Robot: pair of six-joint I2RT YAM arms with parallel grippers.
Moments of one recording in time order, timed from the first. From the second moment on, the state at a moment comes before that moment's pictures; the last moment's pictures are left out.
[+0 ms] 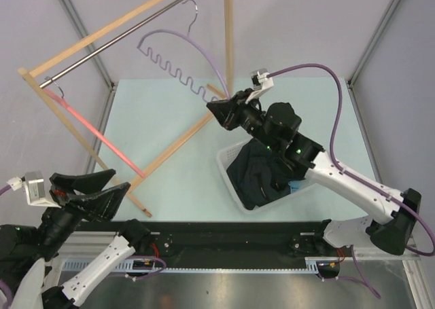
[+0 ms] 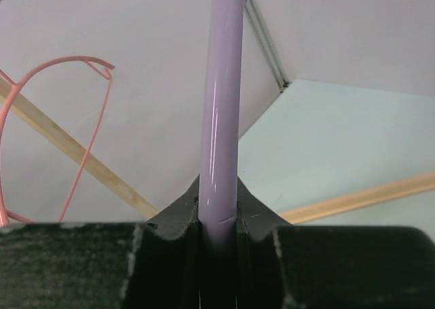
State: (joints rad) left arm -0.67 0.21 1.22 -0.78 -0.03 -0.45; right arm 0.92 1.26 1.28 0.12 0.14 0.47
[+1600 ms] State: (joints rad) left arm -0.67 0.13 1.26 -0.99 -0.17 -0.48; right arm 1.37 1.71 1.65 0.11 0.23 0.15
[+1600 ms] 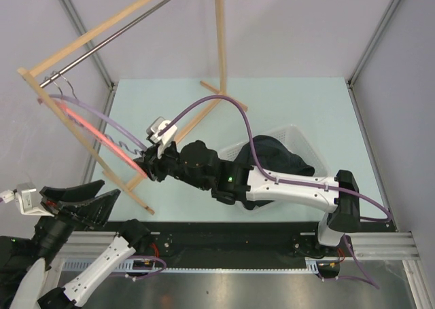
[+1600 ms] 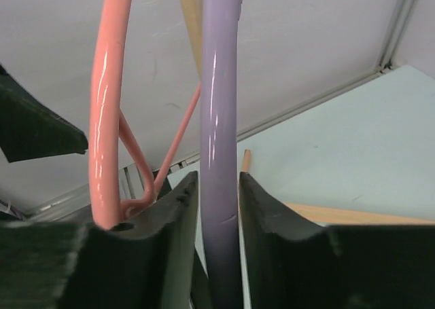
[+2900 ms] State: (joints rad) left arm -0.67 0.00 0.75 -0.91 -0.06 -0.63; right arm 1.21 1.31 1.00 -0.16 0.35 0.50
